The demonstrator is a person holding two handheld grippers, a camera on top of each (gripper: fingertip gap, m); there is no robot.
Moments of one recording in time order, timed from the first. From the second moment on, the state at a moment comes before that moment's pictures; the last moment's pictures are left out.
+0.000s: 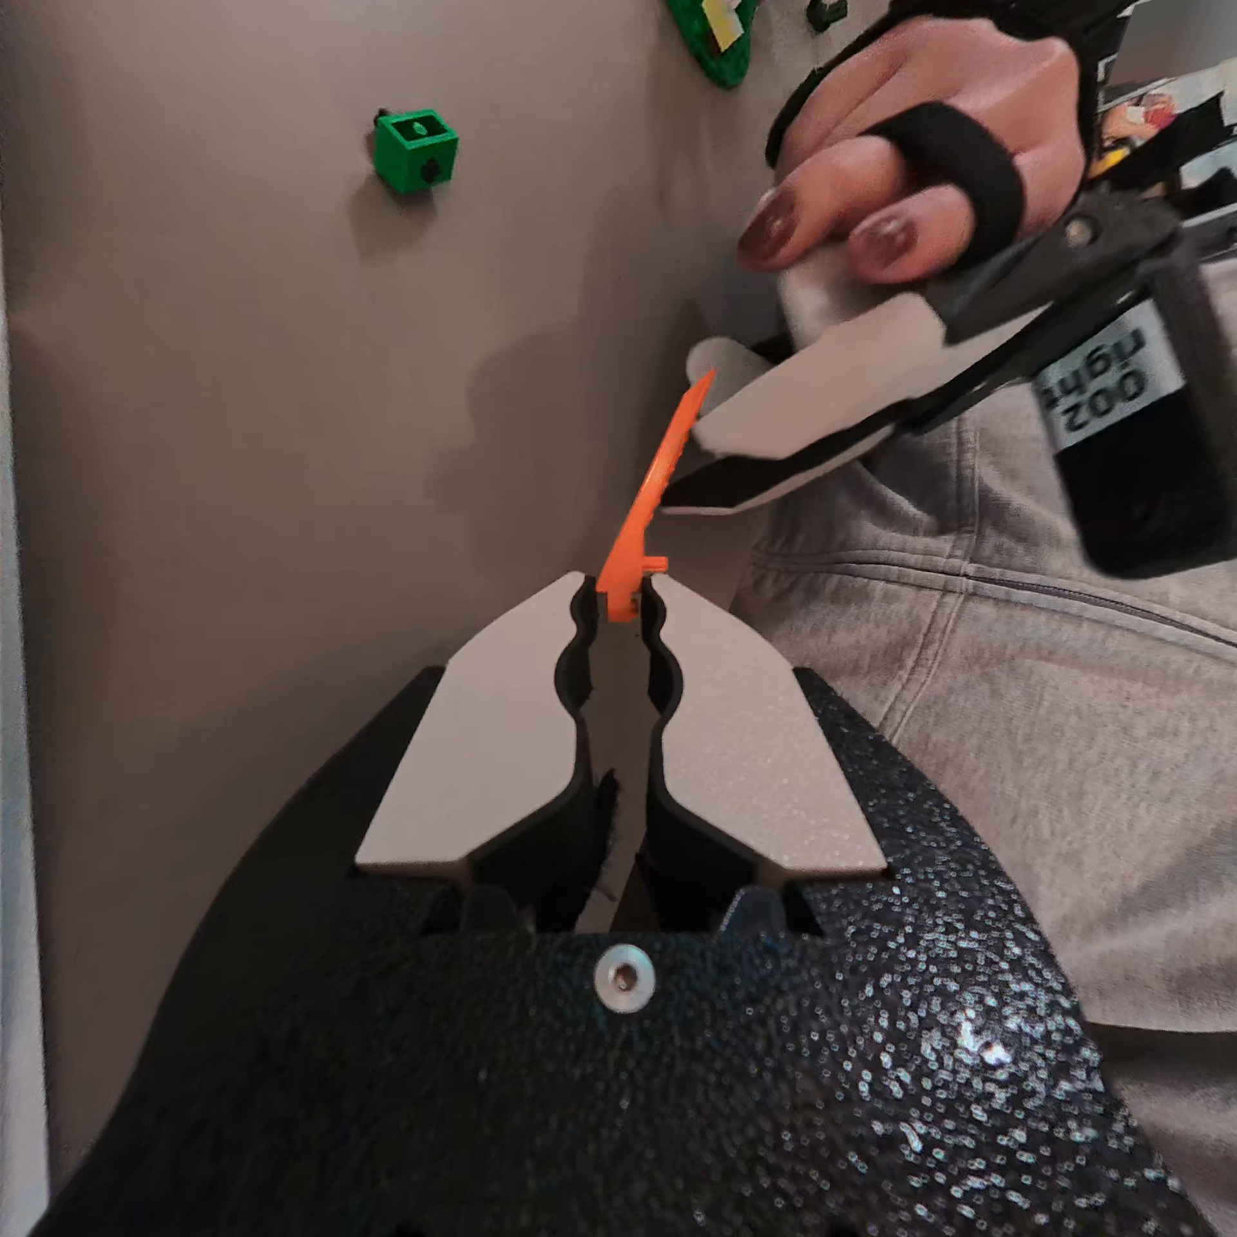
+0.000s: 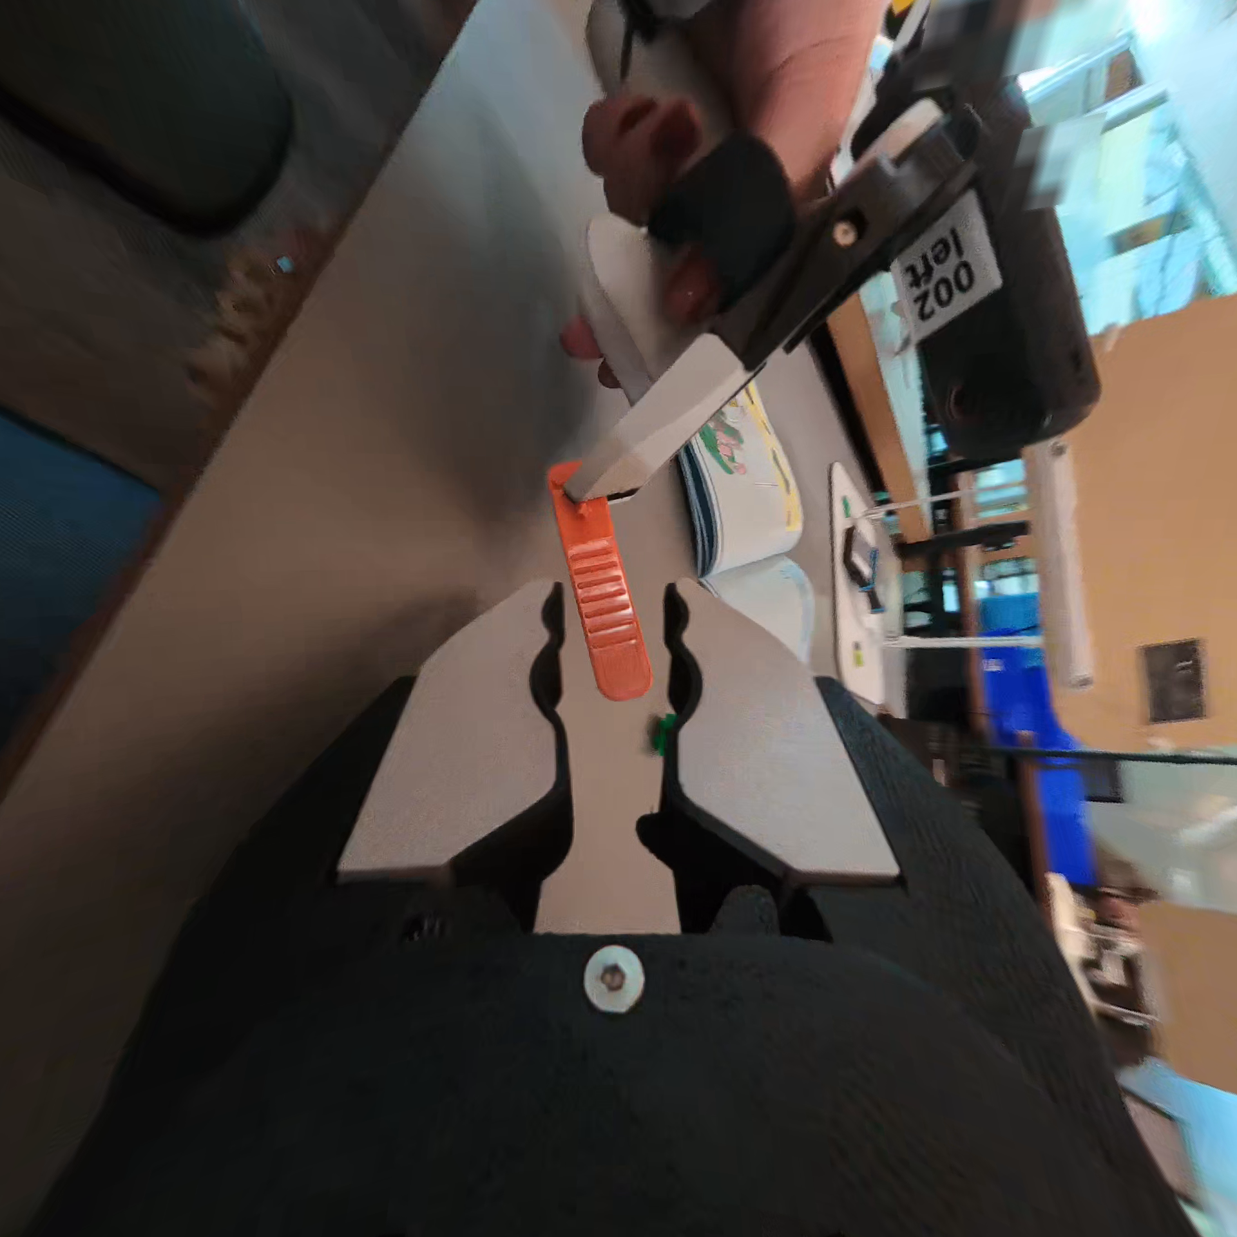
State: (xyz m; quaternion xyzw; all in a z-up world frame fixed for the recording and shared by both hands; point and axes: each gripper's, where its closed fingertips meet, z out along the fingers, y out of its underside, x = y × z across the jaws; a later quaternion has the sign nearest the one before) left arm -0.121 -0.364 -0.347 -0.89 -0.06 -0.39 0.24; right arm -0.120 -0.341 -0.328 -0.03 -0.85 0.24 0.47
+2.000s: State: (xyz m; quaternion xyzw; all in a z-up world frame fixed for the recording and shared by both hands) left arm -0.161 -0.338 -0.308 -0.81 -0.09 -0.18 0.55; right arm -0.176 -0.288 -0.322 -0.29 -0.82 0.31 0.39
